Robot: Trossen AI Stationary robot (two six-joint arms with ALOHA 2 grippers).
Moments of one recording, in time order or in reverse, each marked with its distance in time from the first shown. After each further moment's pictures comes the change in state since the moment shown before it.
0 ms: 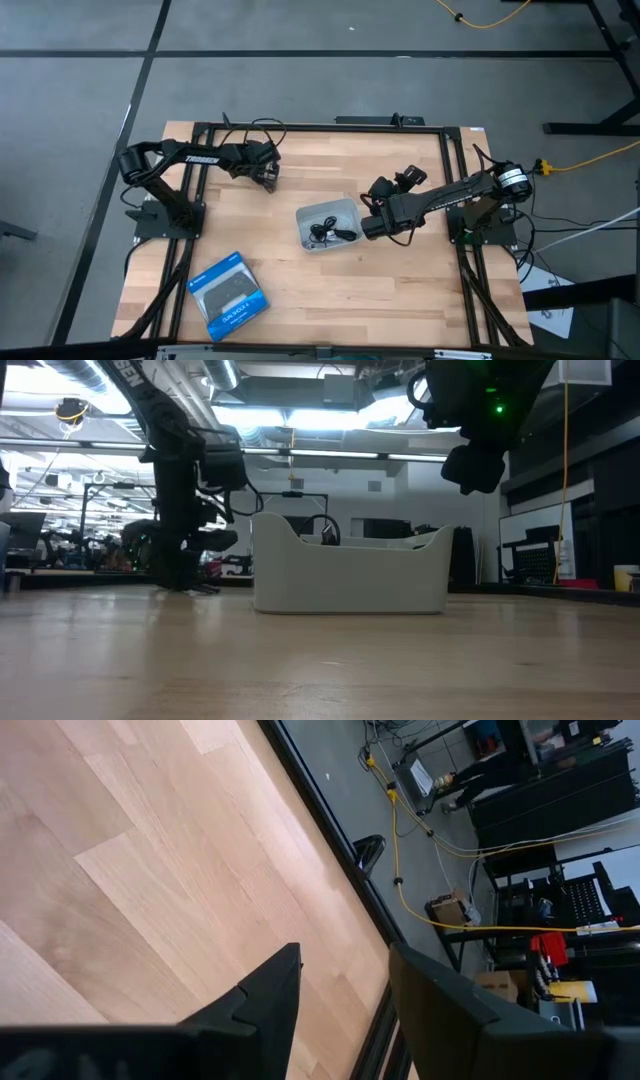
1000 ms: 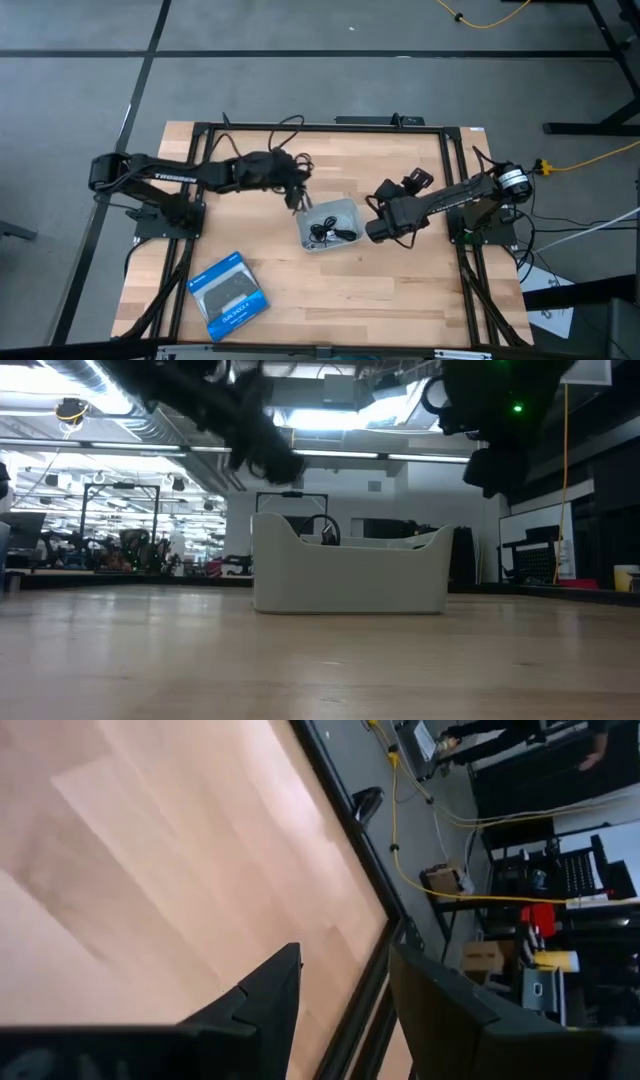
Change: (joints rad) left arm -0.349 -0.258 -0.001 0.667 0.223 0.605; right arm 0.029 0.000 -0.014 -0.113 -0.094 0.080
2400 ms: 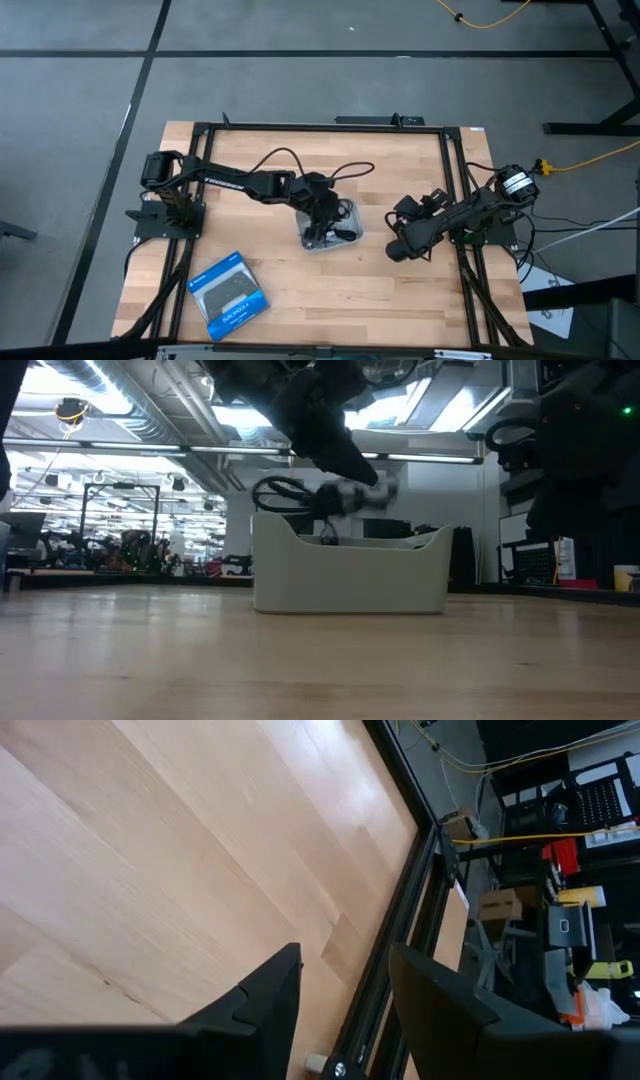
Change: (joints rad) left arm -0.148 0.441 0.471 -0.316 0.296 0.384; right arm 0.174 -0.020 -0.285 0.068 -0.182 0.334
